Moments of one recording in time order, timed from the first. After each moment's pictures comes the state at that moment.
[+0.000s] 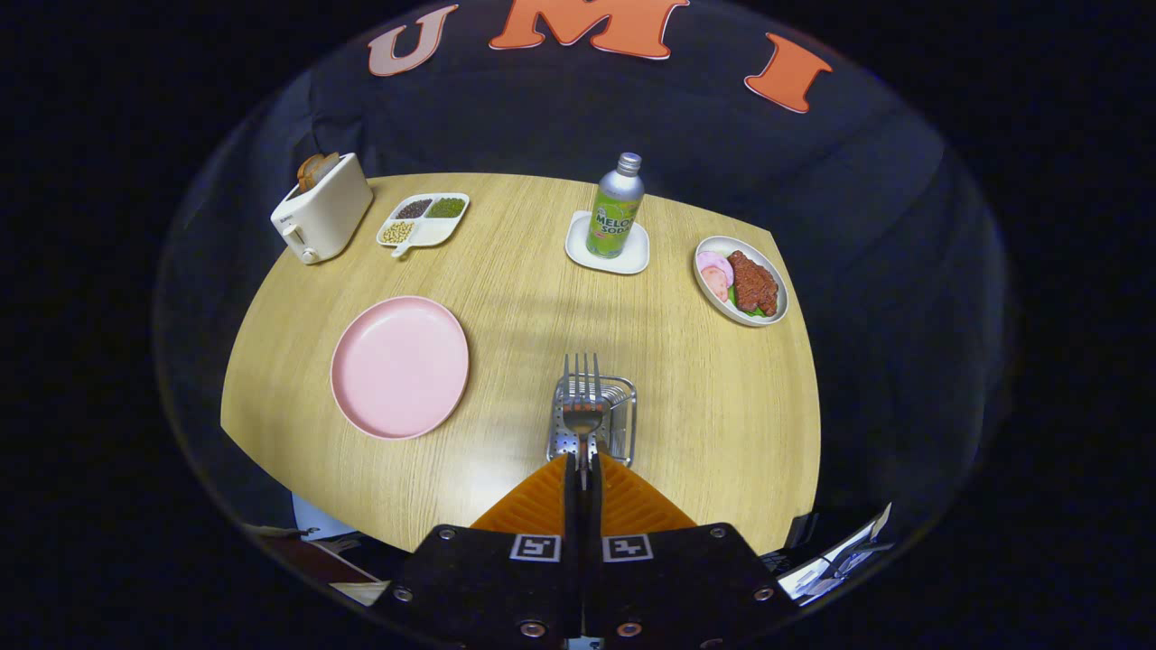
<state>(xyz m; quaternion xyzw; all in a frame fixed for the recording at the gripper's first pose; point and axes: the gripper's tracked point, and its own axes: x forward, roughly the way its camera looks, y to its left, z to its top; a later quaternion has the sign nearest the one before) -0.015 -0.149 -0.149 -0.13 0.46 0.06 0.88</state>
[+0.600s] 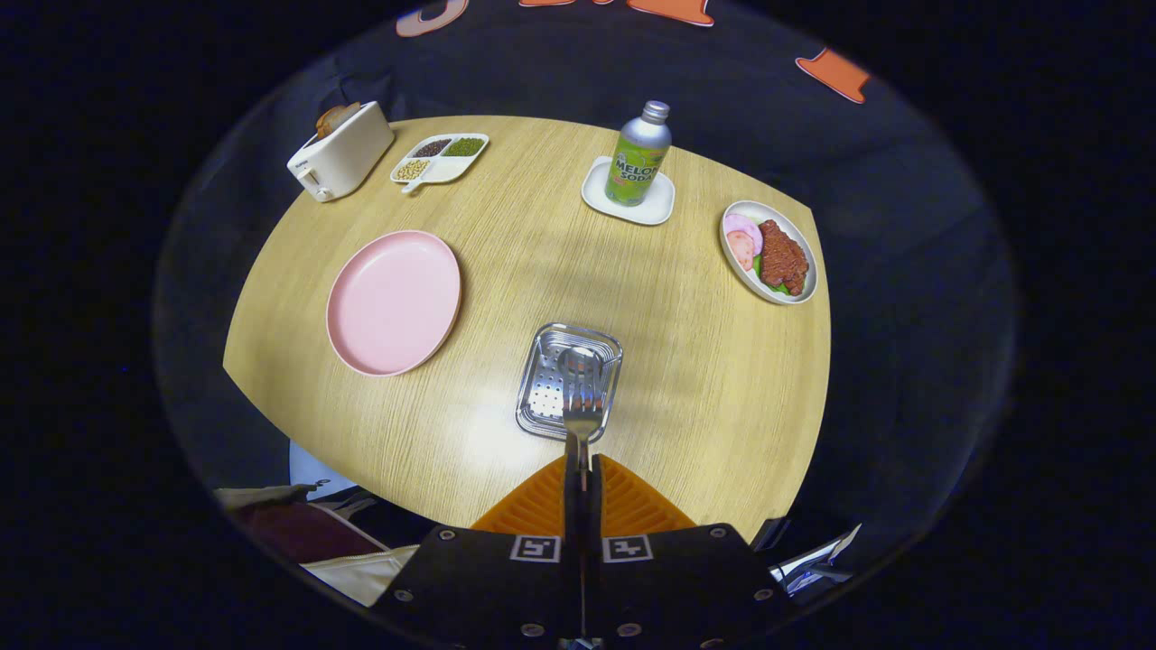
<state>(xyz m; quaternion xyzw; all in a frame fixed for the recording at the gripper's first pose) -0.017 -0.170 -0.174 -0.18 0.54 0.12 0.81</state>
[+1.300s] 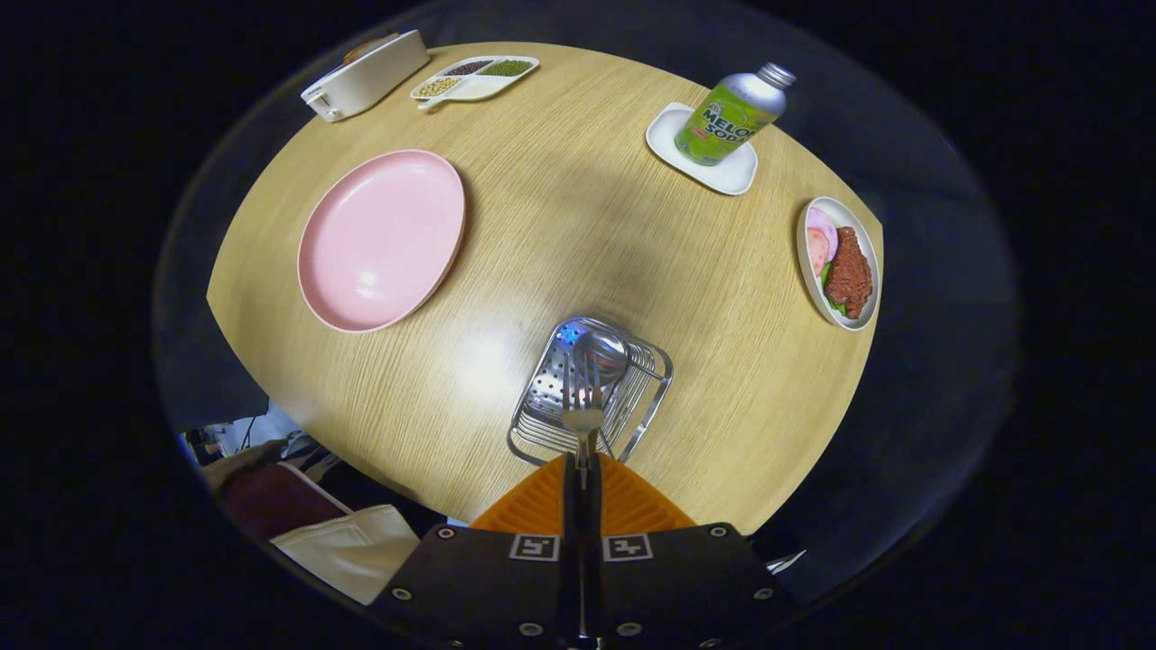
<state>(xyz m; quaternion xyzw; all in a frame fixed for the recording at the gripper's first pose) 0.012 -0.158 -0.229 -0.26 0.62 0.15 0.73</state>
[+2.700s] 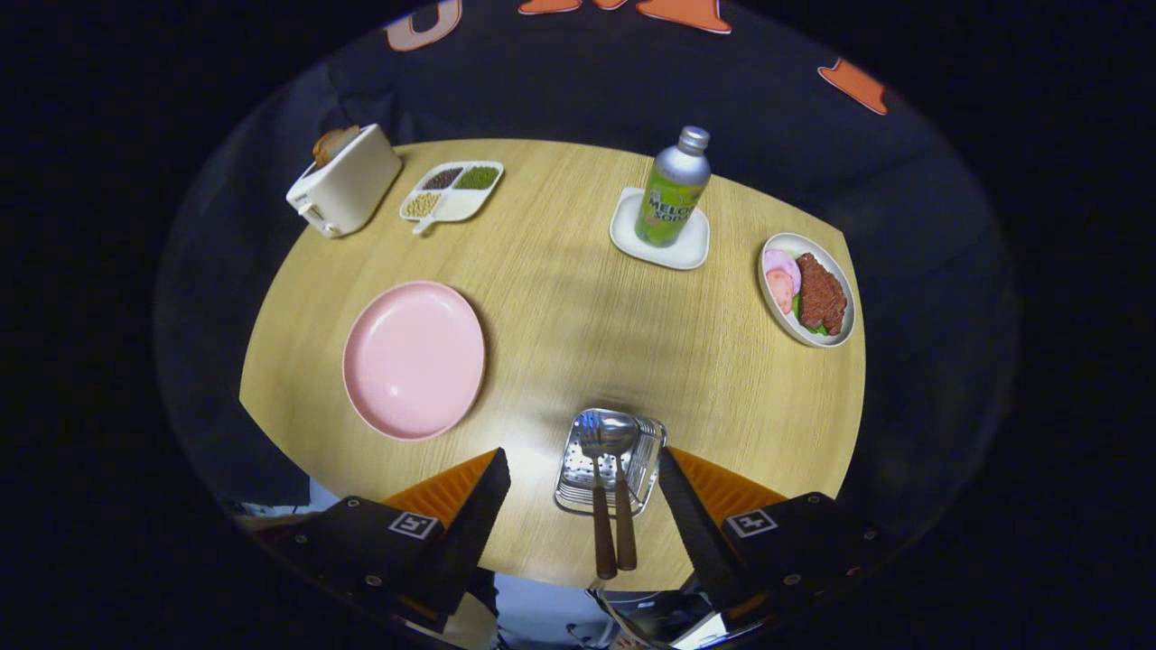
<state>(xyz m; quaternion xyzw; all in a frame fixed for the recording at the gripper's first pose) 0.037 -0.109 -0.160 -0.11 0.47 0.14 0.86</state>
